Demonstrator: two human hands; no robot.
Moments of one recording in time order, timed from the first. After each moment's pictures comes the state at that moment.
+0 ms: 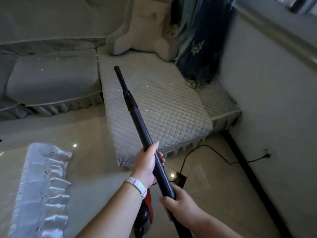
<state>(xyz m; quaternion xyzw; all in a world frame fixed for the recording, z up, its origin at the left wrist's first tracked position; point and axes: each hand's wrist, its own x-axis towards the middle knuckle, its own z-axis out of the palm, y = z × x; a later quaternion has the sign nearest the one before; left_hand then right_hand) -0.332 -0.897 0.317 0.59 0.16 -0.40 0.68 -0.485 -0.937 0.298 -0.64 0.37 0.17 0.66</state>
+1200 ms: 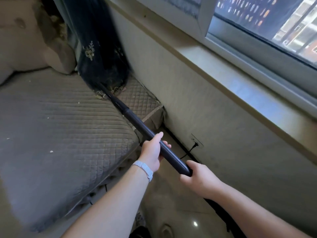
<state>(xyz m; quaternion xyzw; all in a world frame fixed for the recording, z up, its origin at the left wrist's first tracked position) -0.511 -1.380 0.304 0.61 0.09 -0.56 0.55 -0.686 -1.392 0.336 -0.73 0.51 0.11 0.43</state>
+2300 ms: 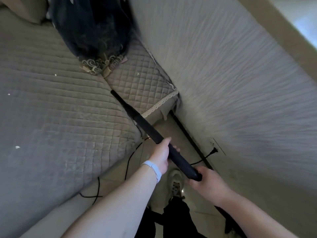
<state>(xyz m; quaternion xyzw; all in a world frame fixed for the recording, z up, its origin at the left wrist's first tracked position) -0.417 -1.487 0.116 0.59 0.25 -0.62 0.45 -0.578 -1.509 0.183 -0.67 0.53 0.21 0.48</state>
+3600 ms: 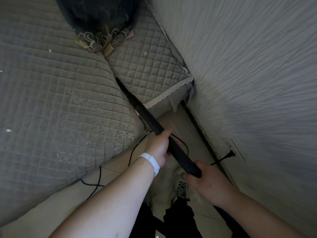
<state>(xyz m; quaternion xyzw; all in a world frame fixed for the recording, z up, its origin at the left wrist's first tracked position) -0.405 -1.513 0.051 0.63 0.25 -0.59 0.44 -0.573 -1.541 0.095 -0.64 0.50 0.24 0.54</state>
